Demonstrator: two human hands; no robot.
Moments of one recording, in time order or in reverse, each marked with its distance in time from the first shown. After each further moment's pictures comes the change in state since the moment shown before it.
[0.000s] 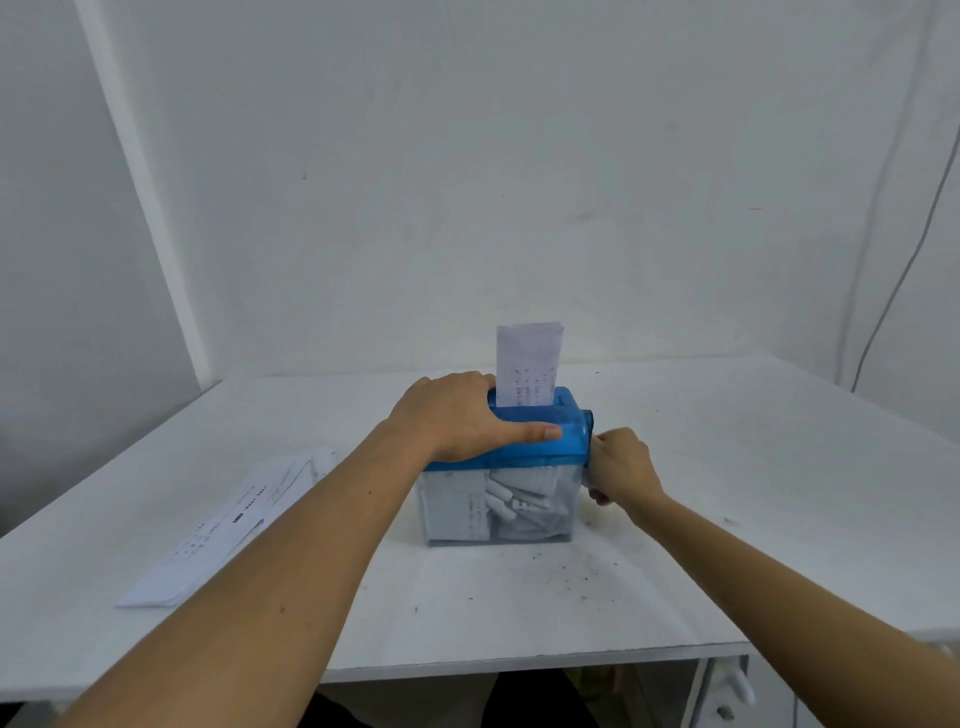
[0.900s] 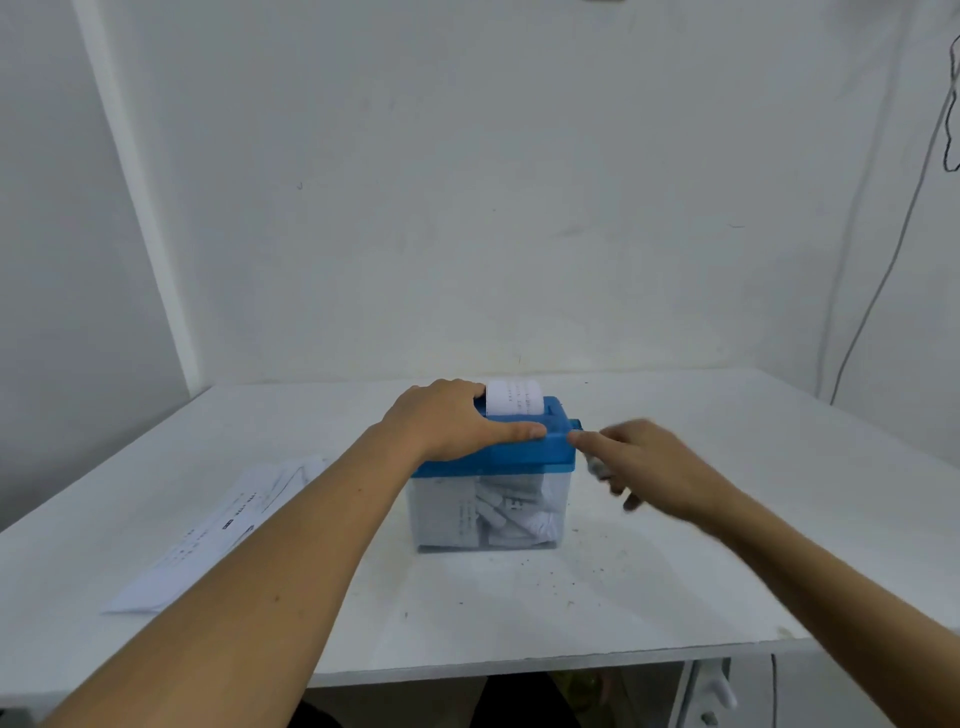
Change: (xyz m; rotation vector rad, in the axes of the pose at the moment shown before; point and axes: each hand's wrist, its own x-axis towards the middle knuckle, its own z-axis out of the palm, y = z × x) left_hand 0.003 -0.003 -0.001 -0.143 -0.006 -0.036; right_hand -0.069 -0.033 -0.072 -0.210 -0.178 -0.257
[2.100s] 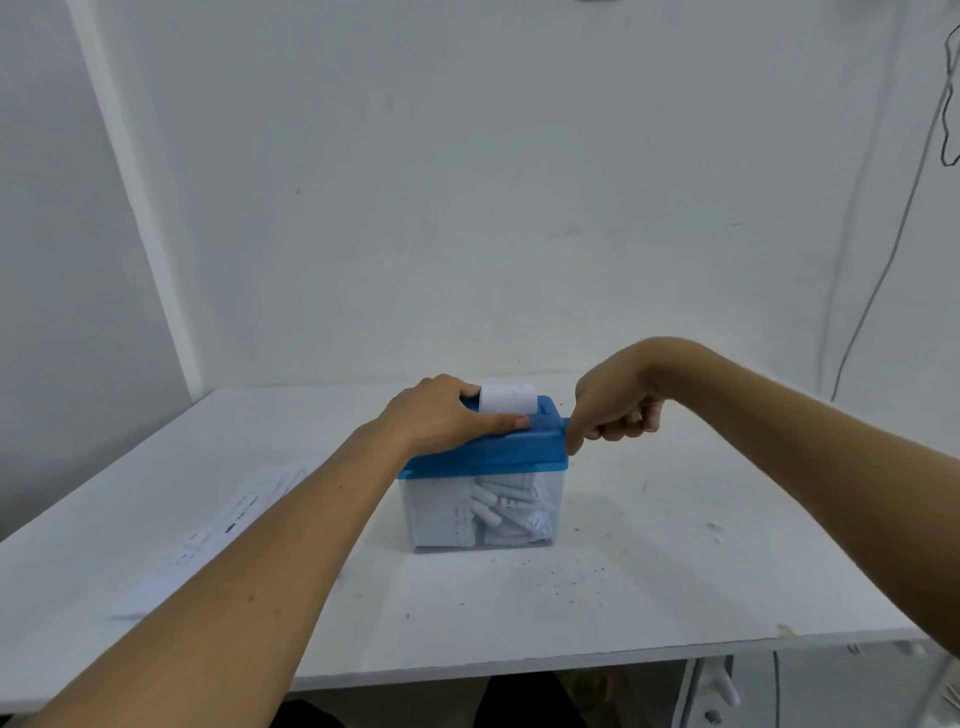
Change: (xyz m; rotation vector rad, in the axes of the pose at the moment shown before) left_hand 0.007 -0.010 -0.003 -0.137 -0.003 -0.020; right_hand 0.070 -0.065 -0.040 -0.613 -0.651 0.217
